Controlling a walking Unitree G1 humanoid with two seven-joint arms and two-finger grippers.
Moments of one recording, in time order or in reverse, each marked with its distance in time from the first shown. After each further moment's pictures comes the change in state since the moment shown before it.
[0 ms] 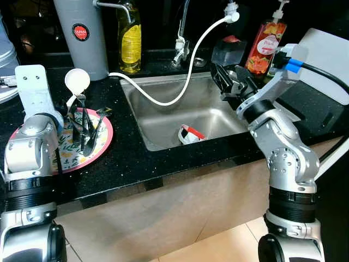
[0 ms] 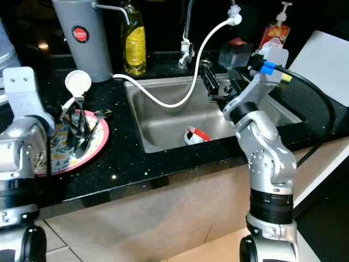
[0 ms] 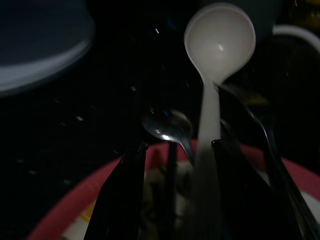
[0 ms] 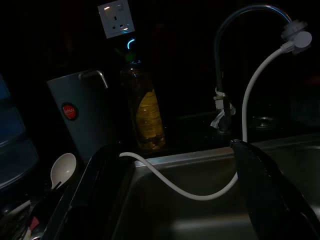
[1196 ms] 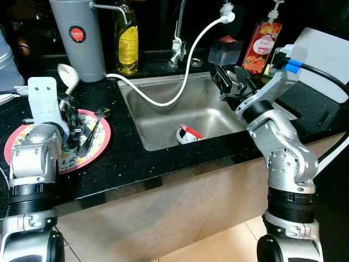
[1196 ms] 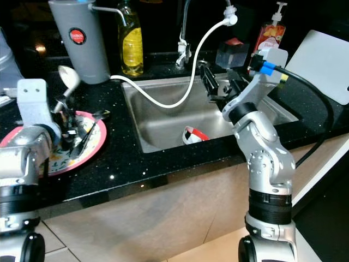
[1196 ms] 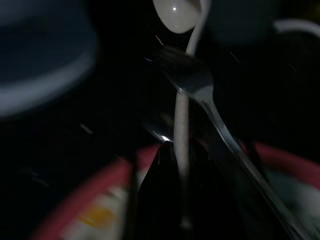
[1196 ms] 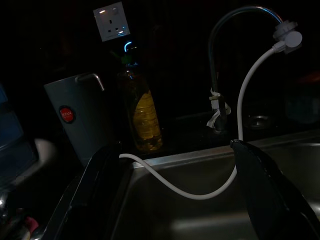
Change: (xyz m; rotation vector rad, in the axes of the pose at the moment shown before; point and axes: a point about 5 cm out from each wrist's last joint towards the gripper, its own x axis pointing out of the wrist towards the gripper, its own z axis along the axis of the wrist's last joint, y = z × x) left arm -0.002 0.006 0.001 0.135 -0.109 0.110; right arm 0.000 0.001 -0.001 0.014 -0.001 -0.006
